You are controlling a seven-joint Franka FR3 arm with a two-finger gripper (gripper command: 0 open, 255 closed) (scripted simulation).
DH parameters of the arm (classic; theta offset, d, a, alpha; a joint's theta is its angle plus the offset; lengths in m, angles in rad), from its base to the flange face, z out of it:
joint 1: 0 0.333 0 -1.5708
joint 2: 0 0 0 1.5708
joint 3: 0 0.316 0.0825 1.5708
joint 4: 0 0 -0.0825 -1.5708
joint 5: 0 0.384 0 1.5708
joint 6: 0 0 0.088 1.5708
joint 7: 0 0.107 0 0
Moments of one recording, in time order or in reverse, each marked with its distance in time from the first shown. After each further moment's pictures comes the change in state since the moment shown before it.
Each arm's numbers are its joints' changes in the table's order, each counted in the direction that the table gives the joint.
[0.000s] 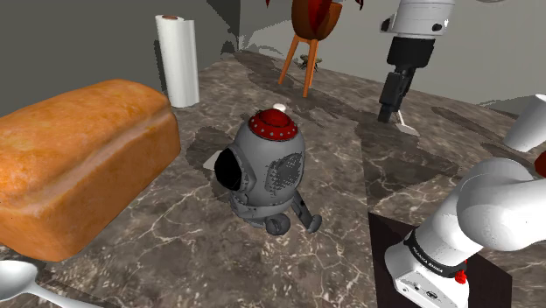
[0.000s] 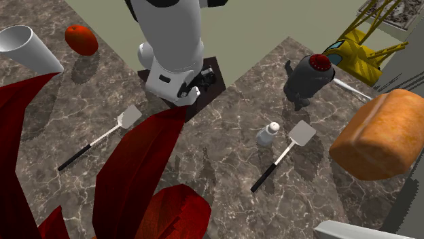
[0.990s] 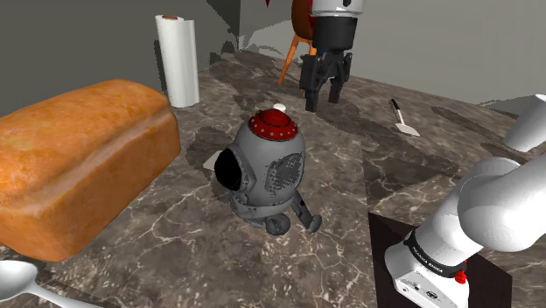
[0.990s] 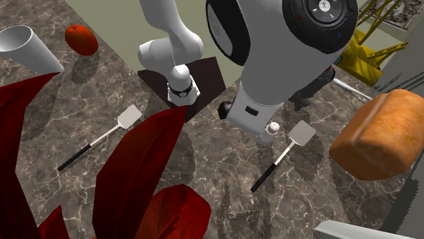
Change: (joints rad) arm 0.033 0.417 0.208 0.344 0.127 0.070 0.289
